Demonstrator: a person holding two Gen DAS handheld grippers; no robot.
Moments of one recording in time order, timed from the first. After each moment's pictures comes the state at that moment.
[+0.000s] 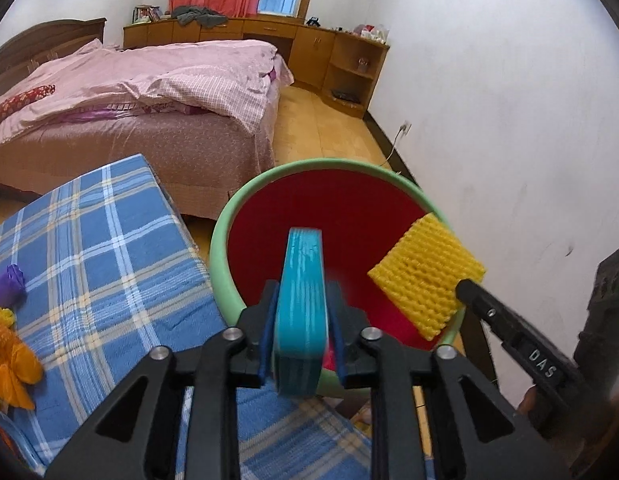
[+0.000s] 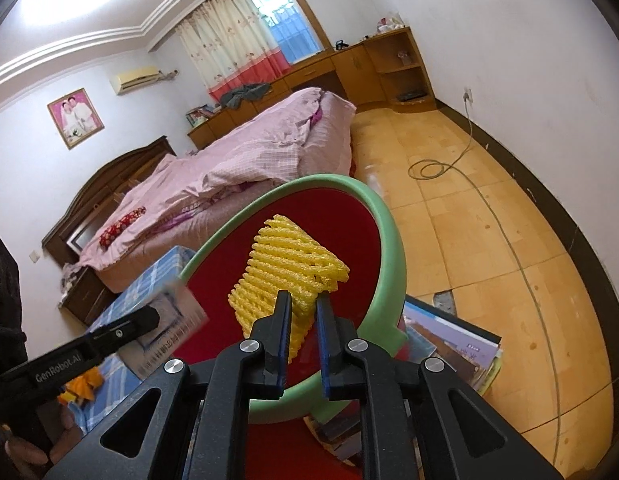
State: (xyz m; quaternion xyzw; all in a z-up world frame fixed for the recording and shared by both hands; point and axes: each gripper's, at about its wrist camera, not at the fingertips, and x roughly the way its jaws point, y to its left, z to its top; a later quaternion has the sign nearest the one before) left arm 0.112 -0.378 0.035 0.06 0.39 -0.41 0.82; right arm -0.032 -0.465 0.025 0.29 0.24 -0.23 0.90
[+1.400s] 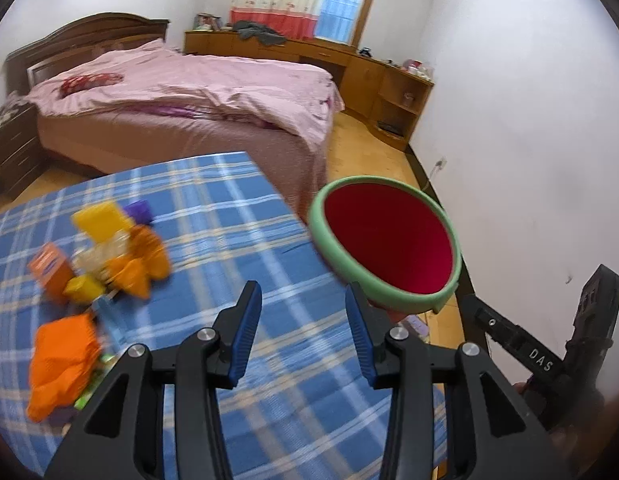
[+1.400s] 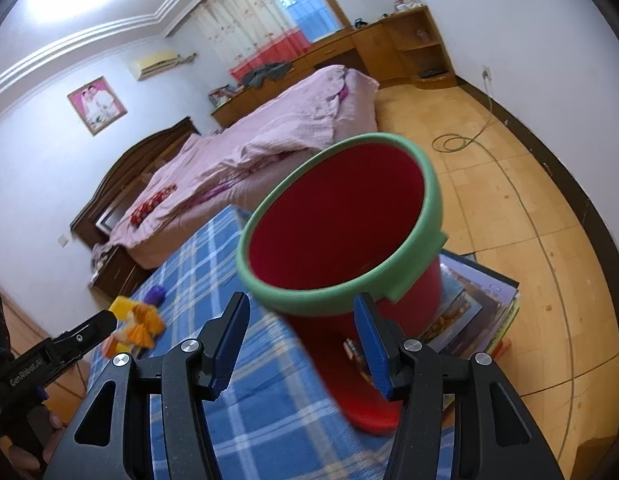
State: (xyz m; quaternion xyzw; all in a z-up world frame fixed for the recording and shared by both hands) left arm 0.054 -0.231 0.083 0.01 0.38 -0.33 0.87; right arm -0.071 -0.399 0.049 0.32 0.26 -0.16 0.90
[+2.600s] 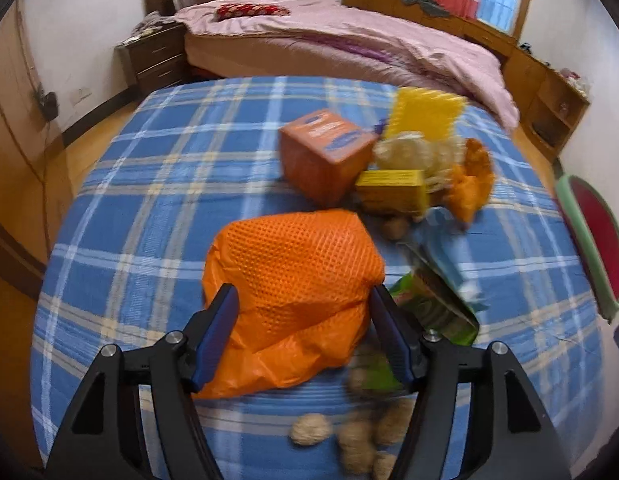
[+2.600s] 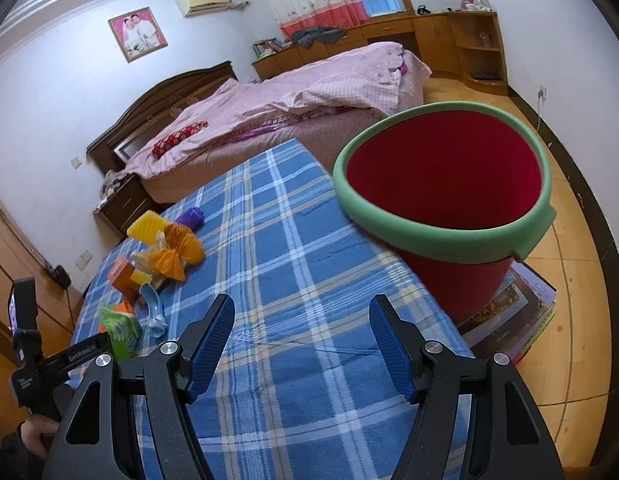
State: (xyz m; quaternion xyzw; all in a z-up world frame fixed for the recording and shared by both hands) left arm 0.127 -0.065 -0.015 -0.01 0.47 -0.06 0.88; right arm -0.011 -0.308 0.036 0.23 0.33 -0.10 0.91
